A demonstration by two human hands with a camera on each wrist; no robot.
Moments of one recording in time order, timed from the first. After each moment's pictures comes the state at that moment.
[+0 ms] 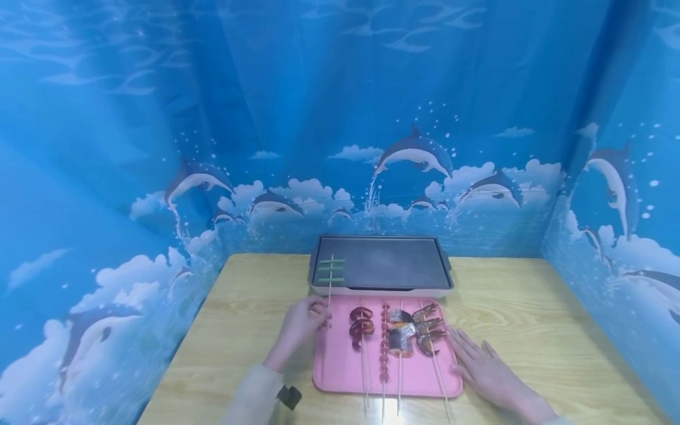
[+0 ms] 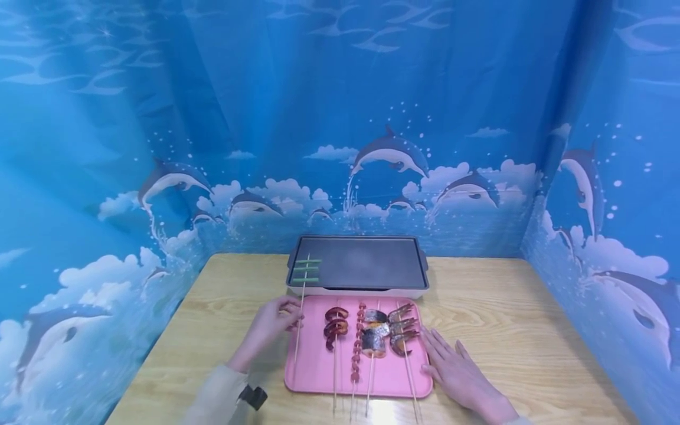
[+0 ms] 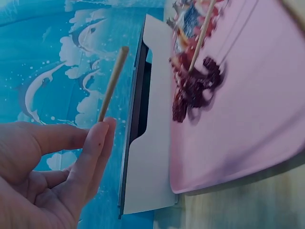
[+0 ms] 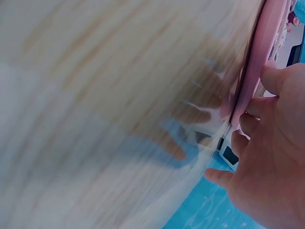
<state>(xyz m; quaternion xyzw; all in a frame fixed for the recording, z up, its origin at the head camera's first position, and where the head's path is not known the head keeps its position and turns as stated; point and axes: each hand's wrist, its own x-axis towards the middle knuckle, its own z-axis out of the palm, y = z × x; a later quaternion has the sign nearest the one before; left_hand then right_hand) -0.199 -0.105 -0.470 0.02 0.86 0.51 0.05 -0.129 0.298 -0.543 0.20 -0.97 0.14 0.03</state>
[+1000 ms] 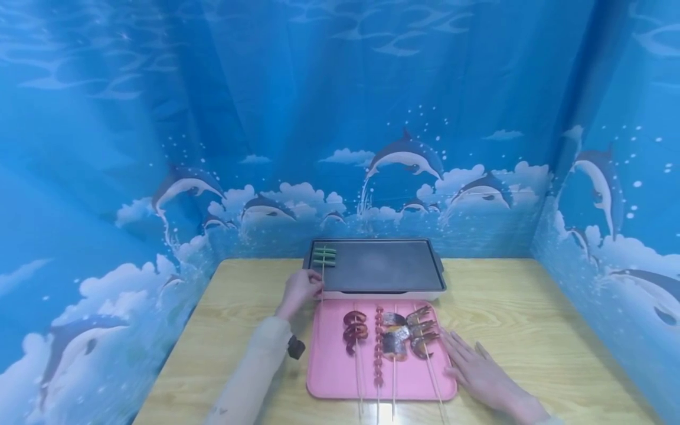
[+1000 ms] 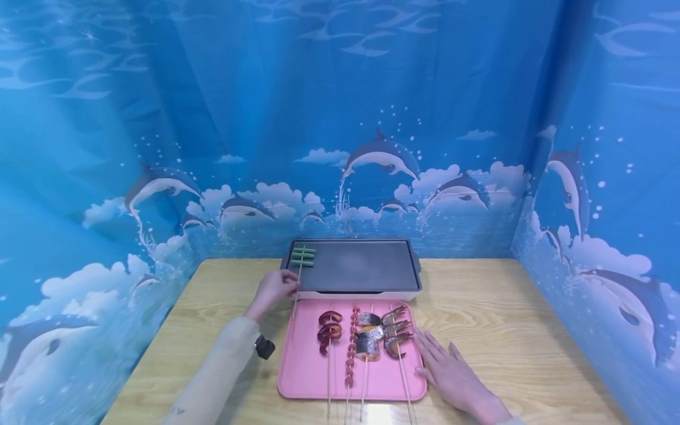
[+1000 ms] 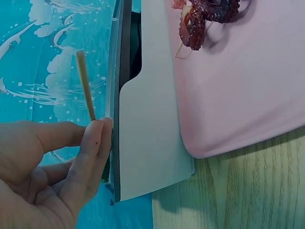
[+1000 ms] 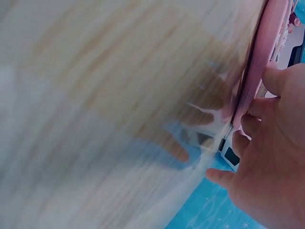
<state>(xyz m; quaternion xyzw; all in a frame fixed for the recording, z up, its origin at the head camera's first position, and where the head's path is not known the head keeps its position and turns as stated) -0.287 -0.097 -0.464 0.00 0.90 0.43 0.03 -0.124 0.298 -0.543 0.21 -0.97 0.14 0.05</state>
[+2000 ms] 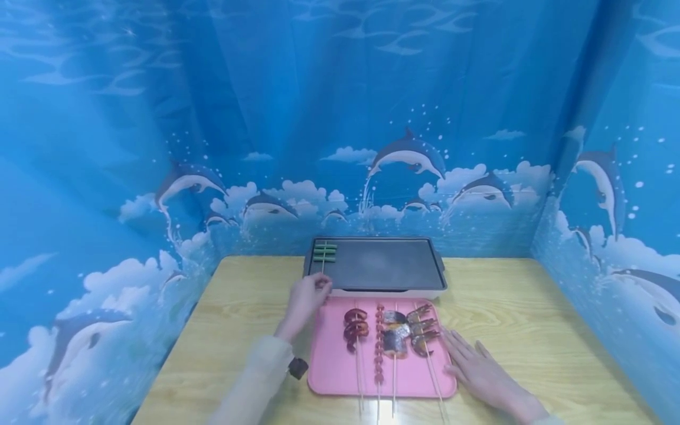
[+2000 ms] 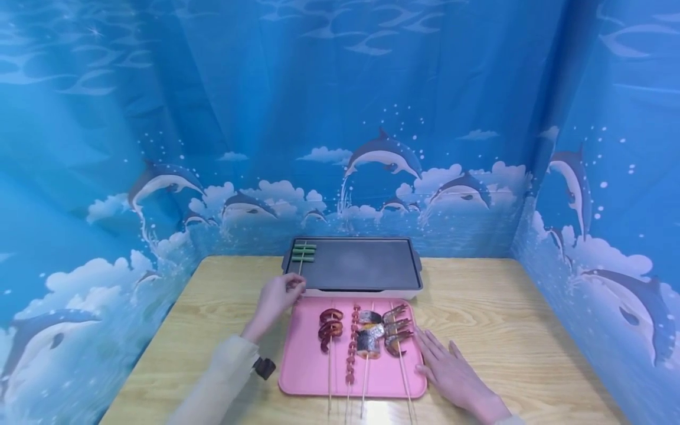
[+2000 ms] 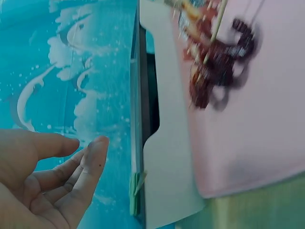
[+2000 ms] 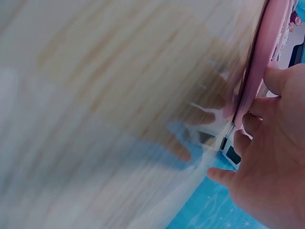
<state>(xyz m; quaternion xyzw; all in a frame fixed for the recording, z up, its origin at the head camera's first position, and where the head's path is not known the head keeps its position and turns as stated) -0.245 -0.083 -0.454 0.05 0.91 0.41 -0.04 -0.126 0.296 -0.542 0.20 -0.97 0.15 0.03</state>
